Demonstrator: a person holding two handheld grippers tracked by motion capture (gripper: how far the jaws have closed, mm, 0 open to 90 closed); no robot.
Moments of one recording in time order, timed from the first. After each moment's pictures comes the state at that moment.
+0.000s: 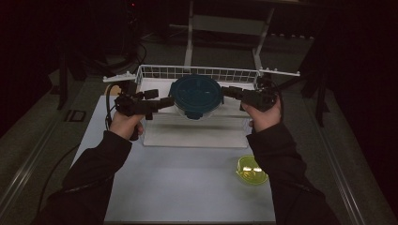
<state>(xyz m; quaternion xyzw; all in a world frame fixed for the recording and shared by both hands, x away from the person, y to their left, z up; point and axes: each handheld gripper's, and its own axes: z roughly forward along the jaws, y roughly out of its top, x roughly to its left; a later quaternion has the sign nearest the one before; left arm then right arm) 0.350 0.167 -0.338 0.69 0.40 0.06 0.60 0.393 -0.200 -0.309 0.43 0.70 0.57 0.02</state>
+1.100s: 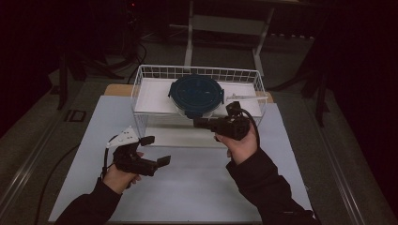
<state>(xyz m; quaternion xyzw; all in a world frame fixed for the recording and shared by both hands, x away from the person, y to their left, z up) 0.262 0.164 -0.435 0.75 0.34 0.09 0.57 0.330 -0.136 -0.339 0.34 0.76 0.55 -0.07</state>
